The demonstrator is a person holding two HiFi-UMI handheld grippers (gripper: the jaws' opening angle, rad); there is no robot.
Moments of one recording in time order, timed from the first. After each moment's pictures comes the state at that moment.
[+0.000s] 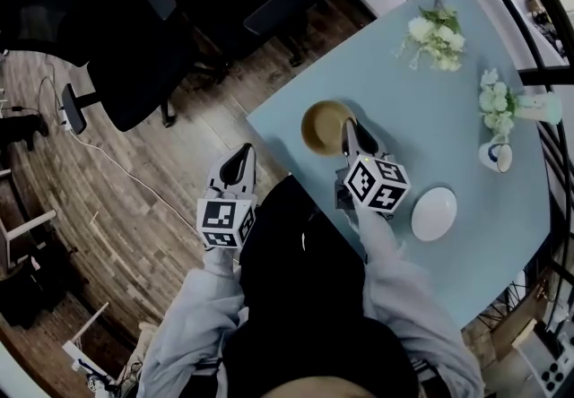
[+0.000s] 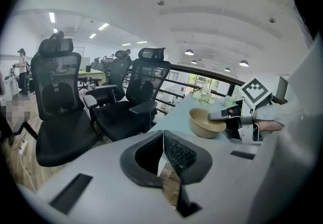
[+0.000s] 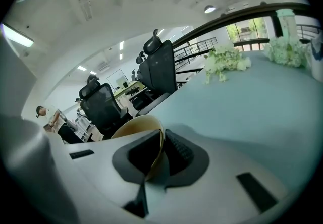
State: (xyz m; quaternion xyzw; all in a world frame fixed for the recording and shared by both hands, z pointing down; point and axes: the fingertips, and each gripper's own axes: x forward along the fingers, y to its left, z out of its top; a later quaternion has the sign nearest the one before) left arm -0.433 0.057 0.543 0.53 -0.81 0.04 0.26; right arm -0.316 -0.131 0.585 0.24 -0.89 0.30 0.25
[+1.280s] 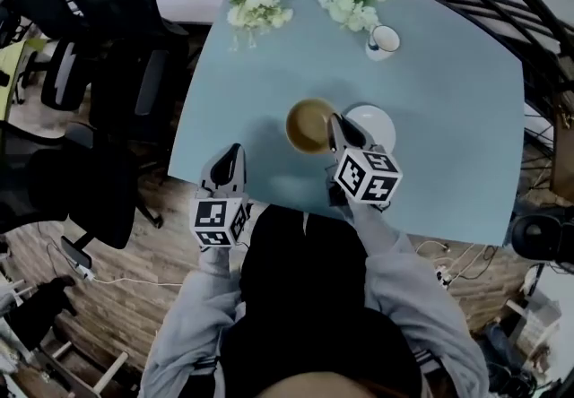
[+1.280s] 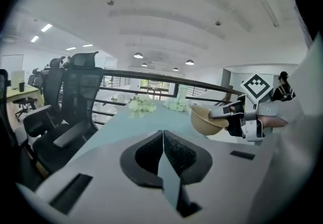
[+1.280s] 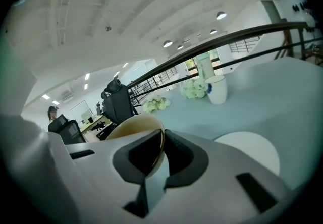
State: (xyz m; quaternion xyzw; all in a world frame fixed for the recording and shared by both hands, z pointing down) left arm -0.277 -0.072 0.488 0.75 -0.63 0.08 0.18; right arm -0.084 -0.166 0.508 0.47 -0.81 0.32 0.11
